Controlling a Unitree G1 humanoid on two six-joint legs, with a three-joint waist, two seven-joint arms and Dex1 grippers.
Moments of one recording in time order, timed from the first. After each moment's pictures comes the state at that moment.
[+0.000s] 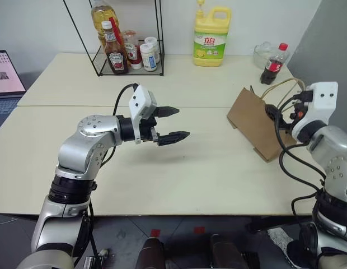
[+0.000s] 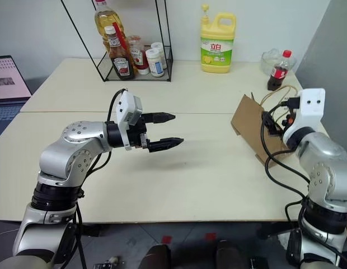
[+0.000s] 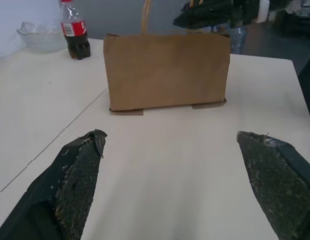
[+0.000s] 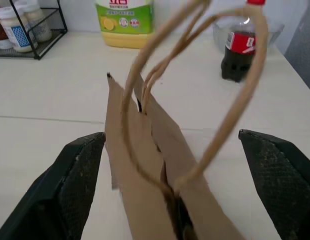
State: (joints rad) left arm -0.66 0.59 -0.05 -0.13 -0.46 0.60 -0.98; right arm -0.59 -0.47 -0.37 -0.37 0.34 1.09 0.23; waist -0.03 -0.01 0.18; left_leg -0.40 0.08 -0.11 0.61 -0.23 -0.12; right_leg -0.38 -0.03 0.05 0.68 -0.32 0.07
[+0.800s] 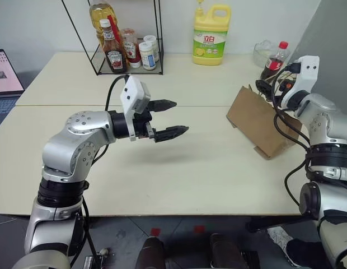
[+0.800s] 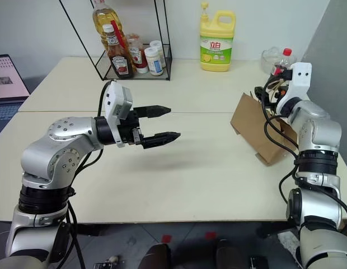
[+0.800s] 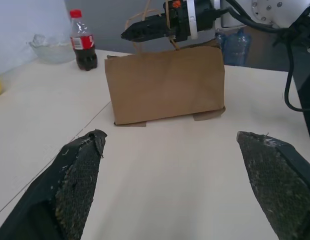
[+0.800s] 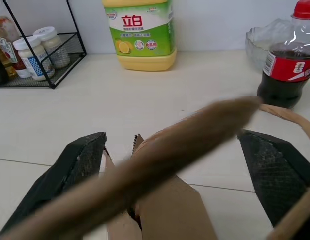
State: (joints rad) left arm -0.66 0.64 0.01 -0.24 -0.55 0.70 -0.93; right arm -0.96 -0.52 -0.26 0.47 0.30 0.62 0.42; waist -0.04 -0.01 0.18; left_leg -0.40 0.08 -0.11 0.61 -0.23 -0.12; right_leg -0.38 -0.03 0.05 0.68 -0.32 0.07
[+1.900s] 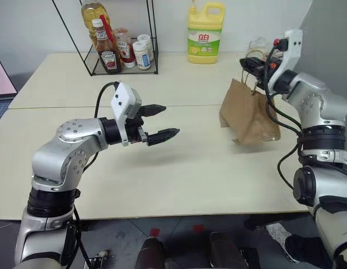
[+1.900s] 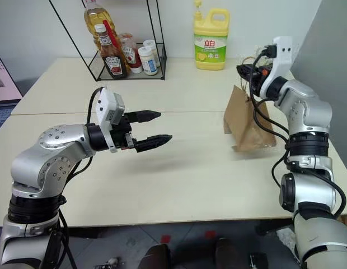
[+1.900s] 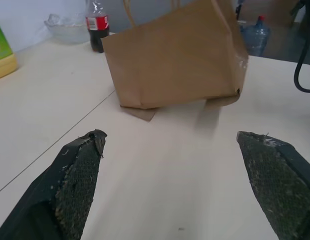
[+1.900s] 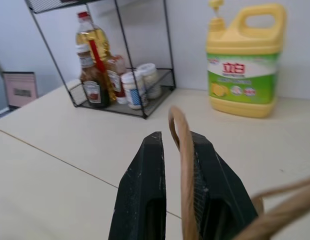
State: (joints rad) left arm -0.56 0.69 0.07 -0.29 -0.58 0.73 -0.85; right arm -1.15 -0.46 -0.18 0.57 0.37 0.56 0.67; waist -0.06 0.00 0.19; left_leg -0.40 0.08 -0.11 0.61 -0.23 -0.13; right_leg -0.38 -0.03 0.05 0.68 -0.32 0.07
